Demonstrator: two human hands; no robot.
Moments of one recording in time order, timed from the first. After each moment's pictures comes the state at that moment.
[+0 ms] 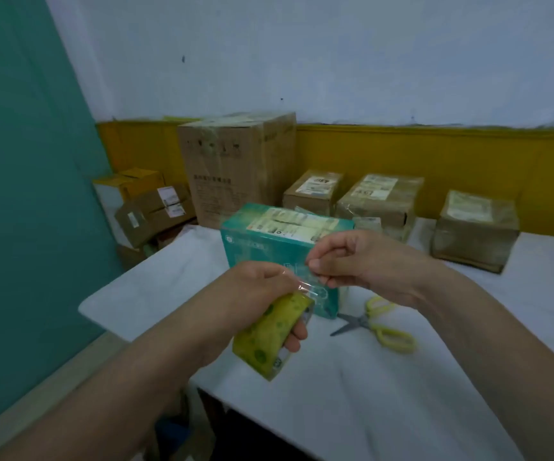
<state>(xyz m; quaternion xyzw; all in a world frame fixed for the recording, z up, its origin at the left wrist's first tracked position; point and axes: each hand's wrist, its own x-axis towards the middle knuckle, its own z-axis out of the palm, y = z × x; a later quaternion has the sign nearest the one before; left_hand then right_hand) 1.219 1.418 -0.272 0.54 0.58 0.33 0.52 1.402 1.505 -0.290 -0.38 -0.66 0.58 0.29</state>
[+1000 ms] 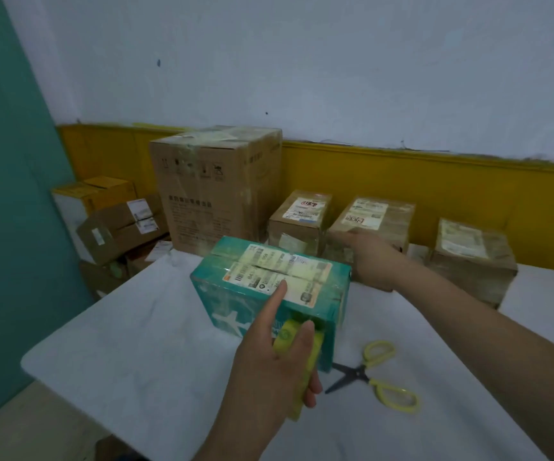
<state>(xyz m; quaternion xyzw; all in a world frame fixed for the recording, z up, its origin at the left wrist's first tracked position) 1.248 1.467 -0.325 0.47 0.54 0.50 0.48 1.414 1.631 -0.286 -0.59 -0.78 0.12 0.13</state>
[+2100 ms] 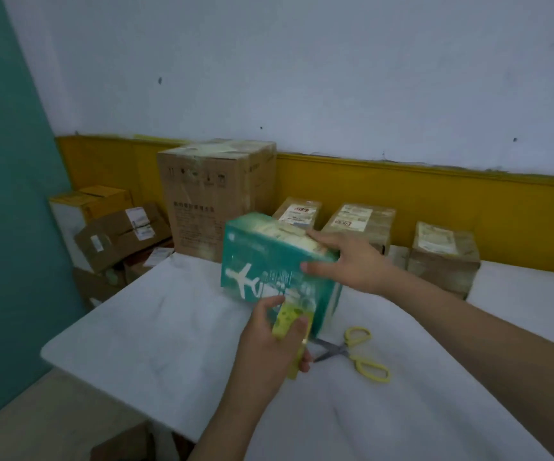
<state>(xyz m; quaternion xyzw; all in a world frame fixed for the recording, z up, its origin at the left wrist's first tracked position) 1.233 1.467 -0.357 0.46 0.53 0.52 0.49 1.404 1.577 -0.276 -0.54 -0.79 0.19 0.23</state>
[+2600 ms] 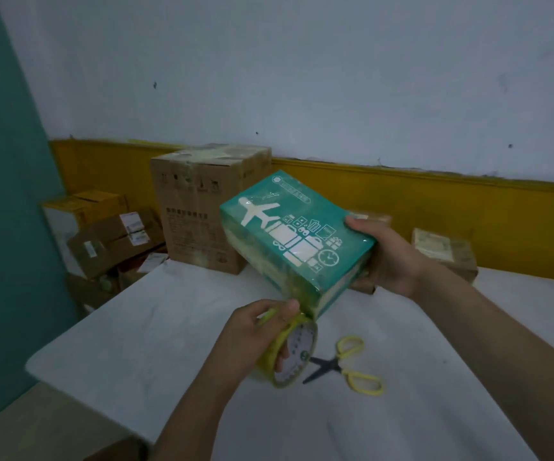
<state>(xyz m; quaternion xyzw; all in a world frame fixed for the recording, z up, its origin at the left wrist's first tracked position) 1.214 1.490 -0.331 0.55 0.48 0.48 0.49 1.439 1.581 -0.263 -0.45 -0.48 0.62 0.42</state>
